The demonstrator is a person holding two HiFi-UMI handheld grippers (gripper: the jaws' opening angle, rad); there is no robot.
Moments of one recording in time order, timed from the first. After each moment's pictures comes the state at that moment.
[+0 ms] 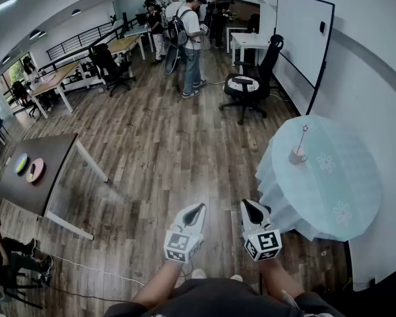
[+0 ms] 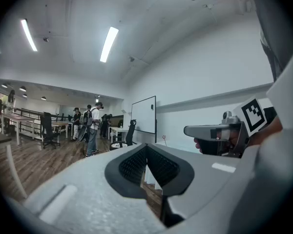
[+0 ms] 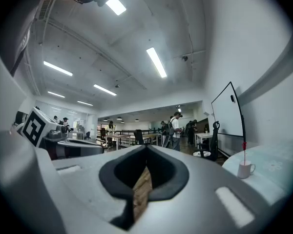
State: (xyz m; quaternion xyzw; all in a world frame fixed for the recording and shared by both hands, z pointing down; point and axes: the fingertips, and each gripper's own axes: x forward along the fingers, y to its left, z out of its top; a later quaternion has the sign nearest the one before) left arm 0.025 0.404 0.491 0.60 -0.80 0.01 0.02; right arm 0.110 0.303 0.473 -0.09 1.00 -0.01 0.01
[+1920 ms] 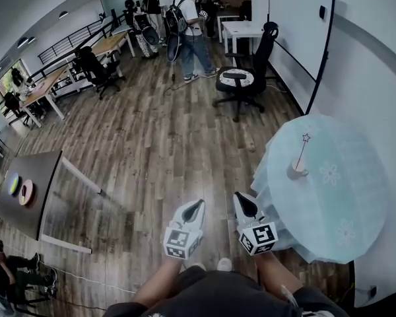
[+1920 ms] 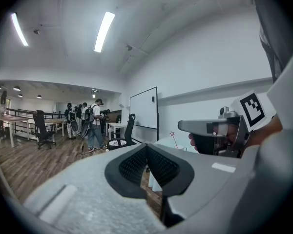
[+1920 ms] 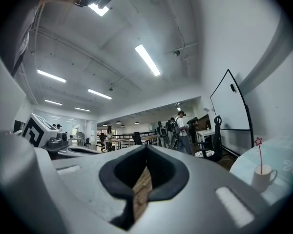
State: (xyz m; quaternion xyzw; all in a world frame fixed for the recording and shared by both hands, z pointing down) left arm -0.086 0.205 0.518 0.60 -0.80 0.04 0.04; right arm -0.017 0.117 0.491 -0.08 1.00 -0.05 0.02
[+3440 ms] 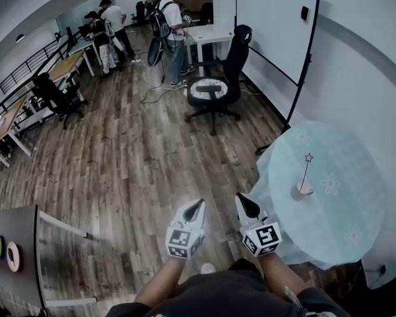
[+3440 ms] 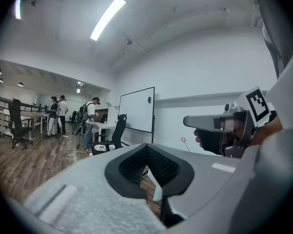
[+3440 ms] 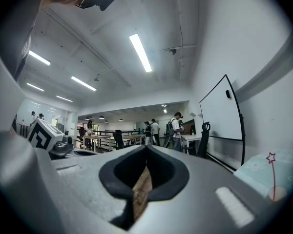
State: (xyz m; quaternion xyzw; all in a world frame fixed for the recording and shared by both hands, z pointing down) left arm -0.310 0.064 0.523 0.68 -0.73 0.02 0.04; right arm -0.216 0.003 0.480 -0.18 0.98 -0.02 0.01
